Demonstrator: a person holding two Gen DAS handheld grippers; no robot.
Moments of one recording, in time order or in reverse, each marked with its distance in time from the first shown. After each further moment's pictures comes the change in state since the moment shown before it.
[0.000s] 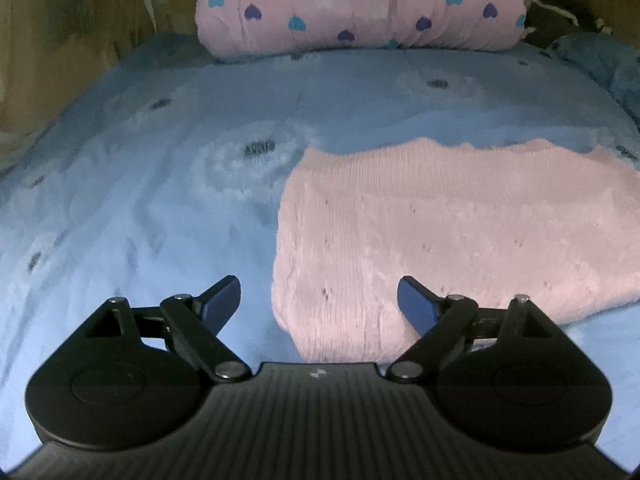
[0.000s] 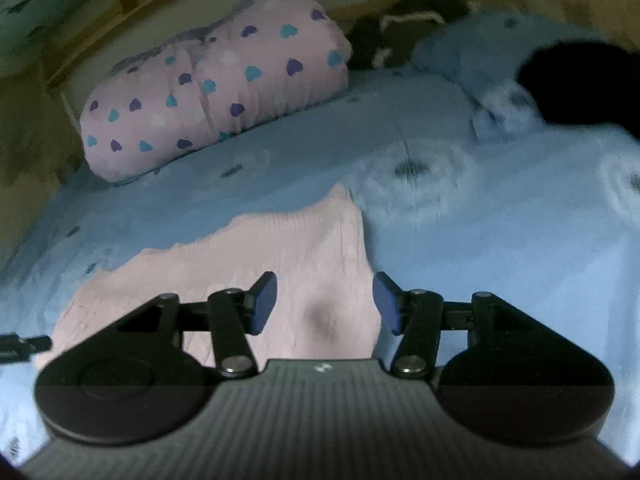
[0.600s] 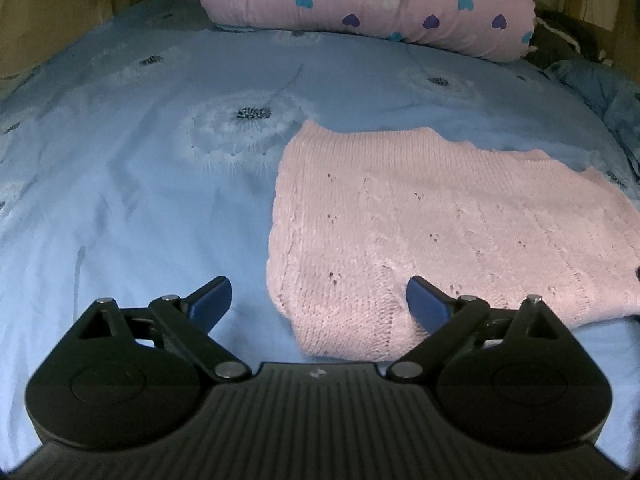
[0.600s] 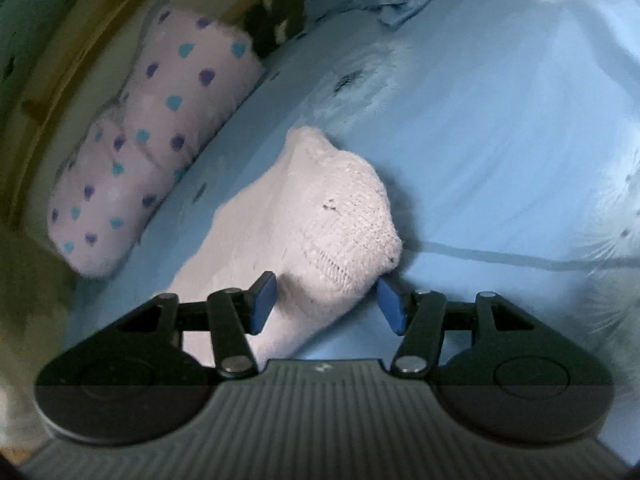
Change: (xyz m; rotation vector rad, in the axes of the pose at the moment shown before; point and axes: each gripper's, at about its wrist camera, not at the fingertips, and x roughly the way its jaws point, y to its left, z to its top) left arm 0.023 0.026 -0.009 -0.119 0.033 -0.113; right arm 0.027 0.003 -0.066 0.526 -0.017 -0.023
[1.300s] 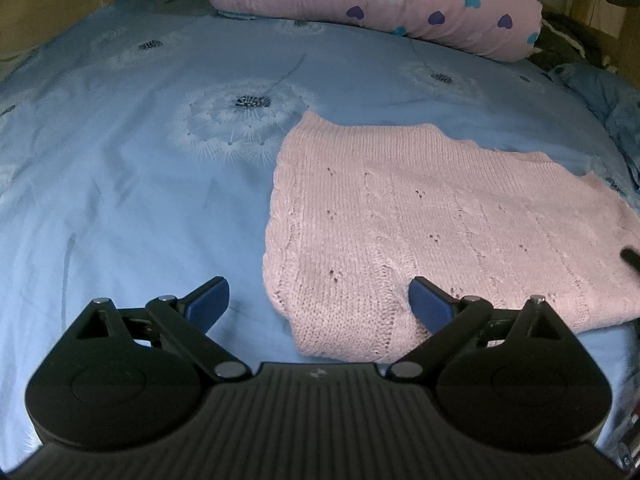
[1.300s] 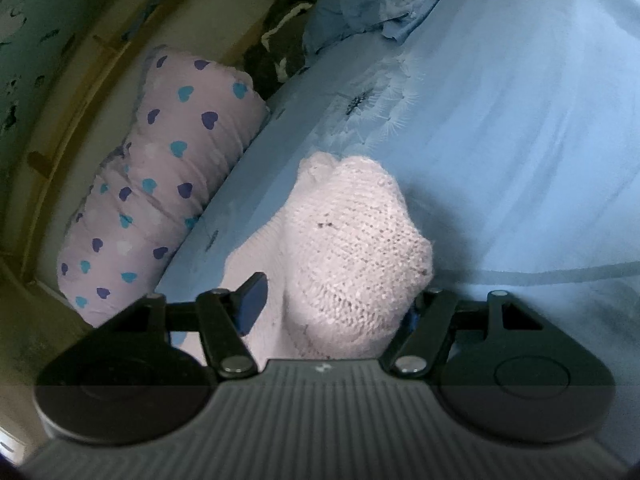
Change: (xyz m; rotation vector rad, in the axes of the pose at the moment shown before) left arm 0.007 0.004 0.002 -0.038 0.028 -0.021; right arm 0.037 0.005 0.001 0.075 -0.127 0.050
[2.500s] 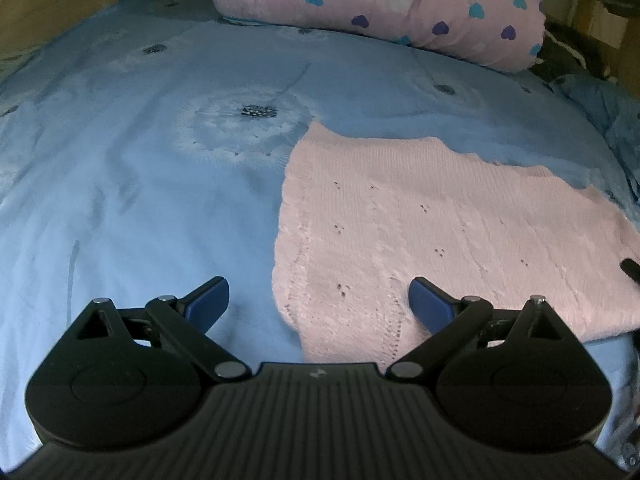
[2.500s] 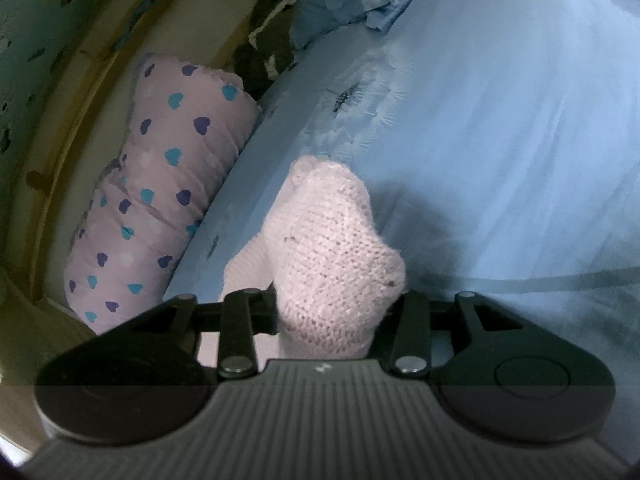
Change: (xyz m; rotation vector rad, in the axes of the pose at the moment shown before) left arm -0.003 0.007 0.005 -0.023 -0.021 -0.006; right arm 0.005 -0.010 0.007 0.094 0.026 0.025
